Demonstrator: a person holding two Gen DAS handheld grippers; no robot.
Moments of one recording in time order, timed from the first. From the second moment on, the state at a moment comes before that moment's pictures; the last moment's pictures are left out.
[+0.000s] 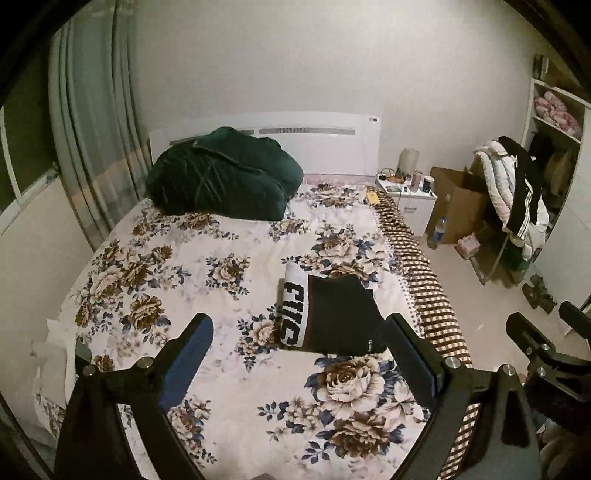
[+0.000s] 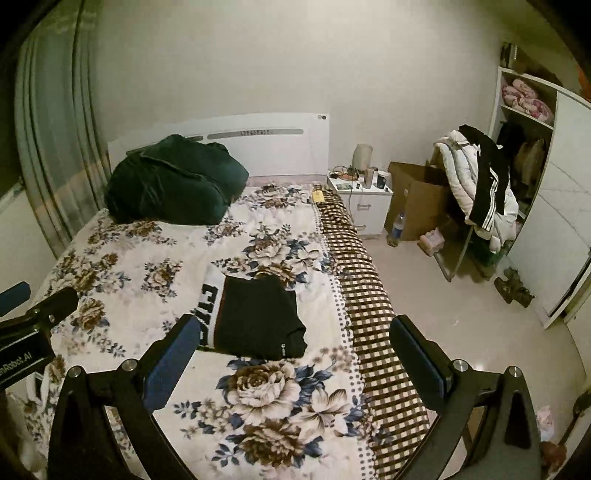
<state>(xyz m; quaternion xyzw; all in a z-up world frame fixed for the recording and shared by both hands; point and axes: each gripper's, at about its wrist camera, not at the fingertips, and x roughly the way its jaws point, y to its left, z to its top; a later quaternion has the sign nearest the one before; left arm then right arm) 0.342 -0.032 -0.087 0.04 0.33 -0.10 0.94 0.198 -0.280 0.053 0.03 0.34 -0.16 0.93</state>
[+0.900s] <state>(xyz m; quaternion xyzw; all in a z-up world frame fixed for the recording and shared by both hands) 0.288 -0.031 -0.068 0.03 0.32 -0.09 0.94 0.124 -0.279 0.101 0.04 0.34 -0.13 0.93</state>
